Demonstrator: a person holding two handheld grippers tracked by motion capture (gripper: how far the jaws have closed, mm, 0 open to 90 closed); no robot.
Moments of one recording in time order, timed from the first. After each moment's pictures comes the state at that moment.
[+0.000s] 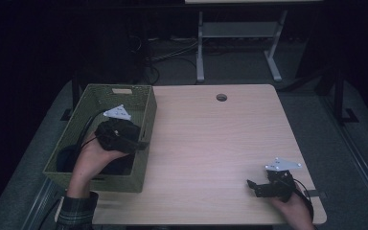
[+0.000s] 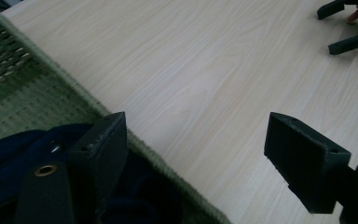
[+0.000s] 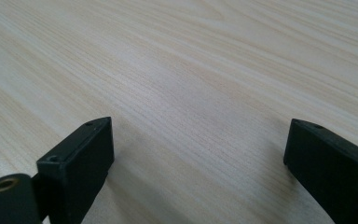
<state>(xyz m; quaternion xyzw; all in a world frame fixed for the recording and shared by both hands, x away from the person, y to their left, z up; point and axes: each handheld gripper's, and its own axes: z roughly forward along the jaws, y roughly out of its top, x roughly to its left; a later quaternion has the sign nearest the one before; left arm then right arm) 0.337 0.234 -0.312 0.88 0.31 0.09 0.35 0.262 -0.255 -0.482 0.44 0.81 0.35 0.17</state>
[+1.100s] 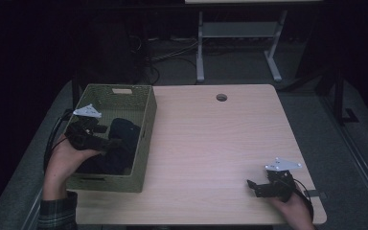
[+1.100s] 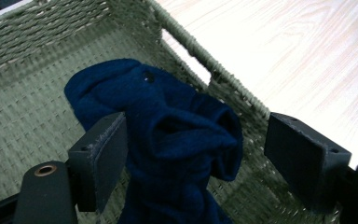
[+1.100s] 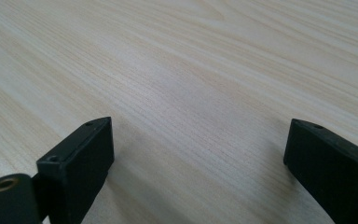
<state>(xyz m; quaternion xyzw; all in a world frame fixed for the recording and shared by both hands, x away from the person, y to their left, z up) 0.335 0.301 -0.310 0.86 0.38 0.13 0.32 0.262 -0.255 -0.482 0.44 0.81 0.35 0.17</state>
